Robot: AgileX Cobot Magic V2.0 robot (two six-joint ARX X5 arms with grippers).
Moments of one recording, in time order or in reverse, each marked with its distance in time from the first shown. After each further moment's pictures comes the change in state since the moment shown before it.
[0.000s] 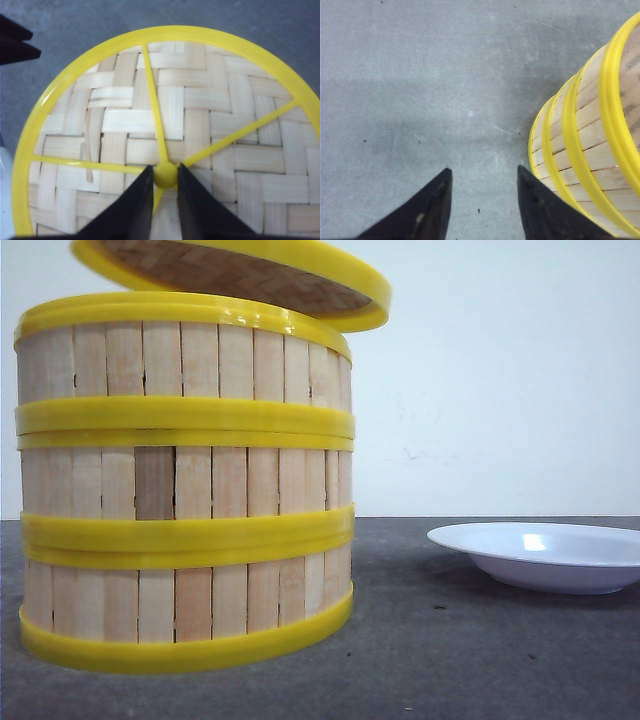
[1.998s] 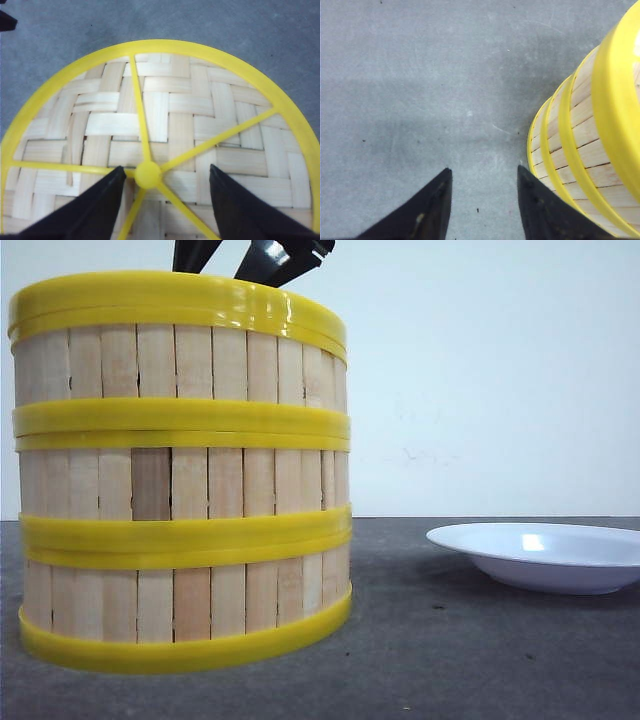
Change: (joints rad) left arm -0.001 0.000 0.000 0.000 0.001 0.000; right arm 0.044 0.121 0.018 0.038 0.052 -0.047
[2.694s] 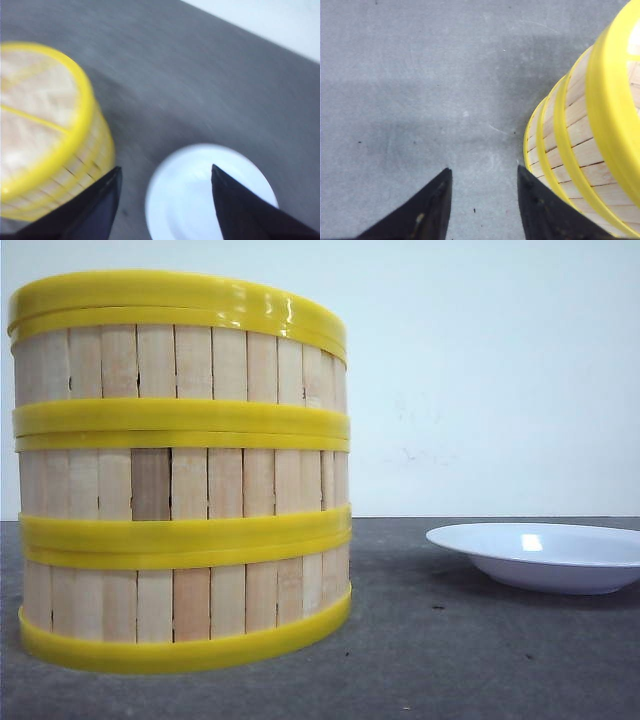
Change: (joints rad) left arm -0.008 0.000 0.000 0.001 0.006 0.000; right arm -0.404 -0.560 -0.276 -0.137 0.107 0.009
